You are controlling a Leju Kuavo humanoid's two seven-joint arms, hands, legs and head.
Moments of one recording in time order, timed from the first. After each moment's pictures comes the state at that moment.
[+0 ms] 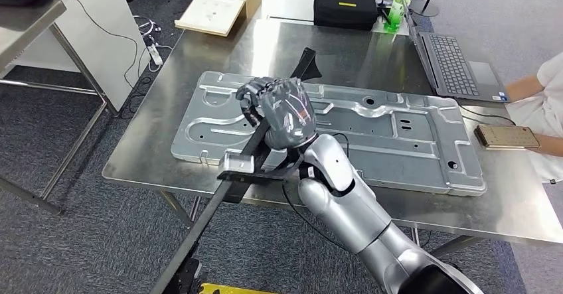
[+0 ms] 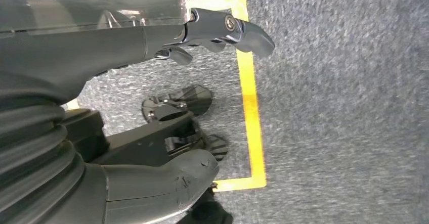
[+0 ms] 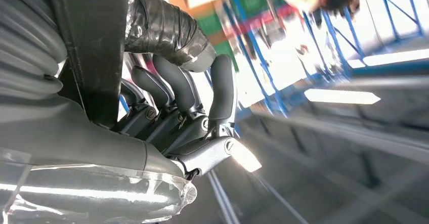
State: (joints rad) left arm -0.21 -0.24 0.82 -0.21 -0.97 -0.02 -0.41; right arm -0.74 0.16 0.64 -1.25 0.84 -0.53 -0.16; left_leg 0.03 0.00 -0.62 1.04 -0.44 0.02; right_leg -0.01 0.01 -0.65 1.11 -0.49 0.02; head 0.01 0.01
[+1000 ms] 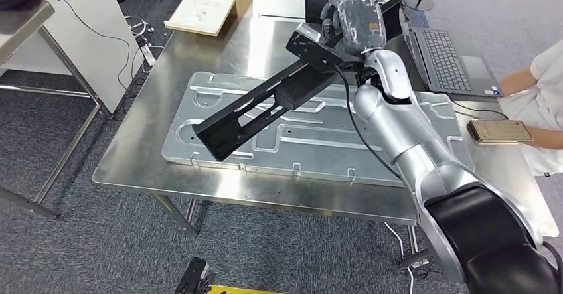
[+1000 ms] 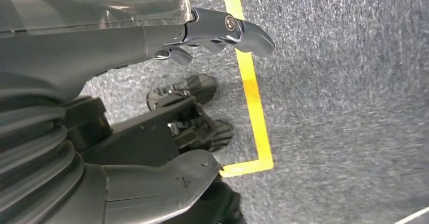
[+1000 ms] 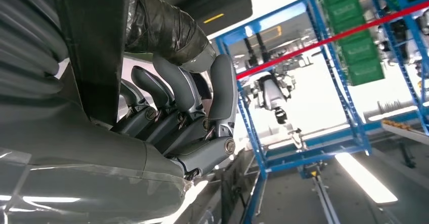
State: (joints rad) left arm -0.21 -0.25 0.78 -0.21 -0.99 -0.07 -0.40; right arm -1.17 0.07 0.47 -0.71 0.77 -0.43 -0.05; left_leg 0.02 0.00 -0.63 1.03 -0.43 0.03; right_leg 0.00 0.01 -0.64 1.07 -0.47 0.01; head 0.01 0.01
